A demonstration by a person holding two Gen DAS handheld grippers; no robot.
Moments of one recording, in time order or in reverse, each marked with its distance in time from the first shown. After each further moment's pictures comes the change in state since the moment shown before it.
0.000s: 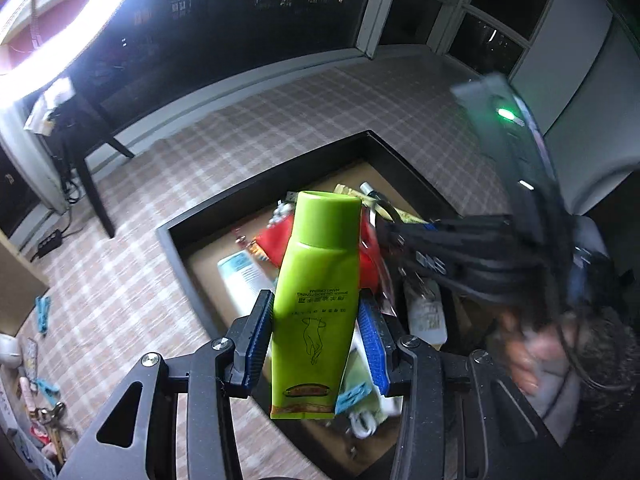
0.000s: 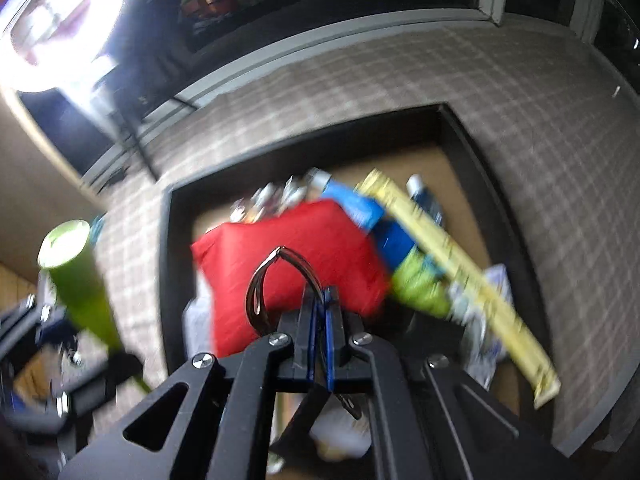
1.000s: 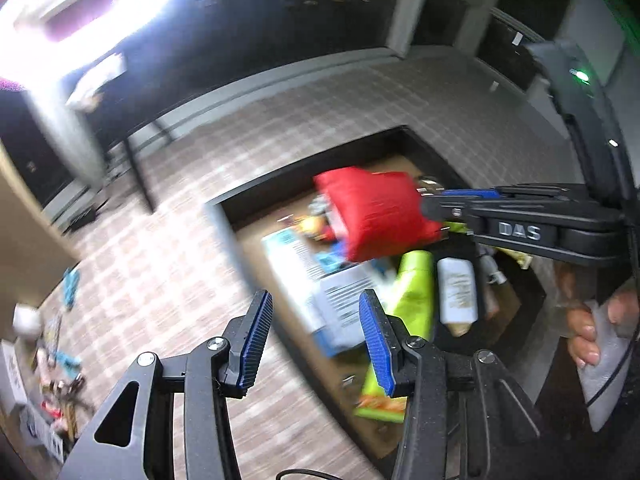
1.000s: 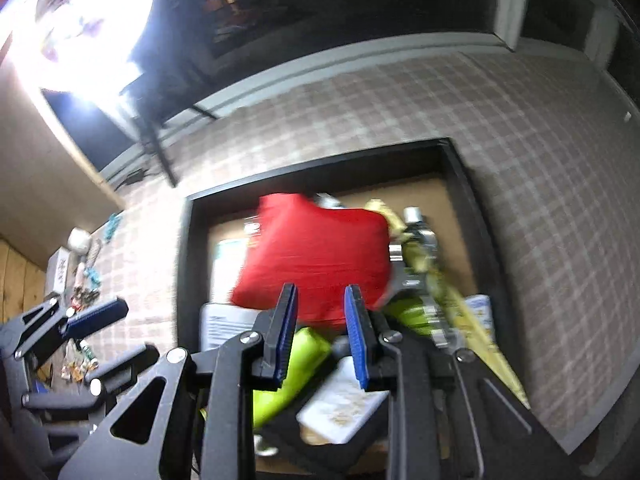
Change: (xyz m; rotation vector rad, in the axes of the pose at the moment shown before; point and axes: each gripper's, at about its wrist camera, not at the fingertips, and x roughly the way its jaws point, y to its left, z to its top) left arm -0.028 0.045 -0.035 -0.067 -0.004 0.119; right arm -0.031 0.025 -0.019 -0.110 -0.020 0.068
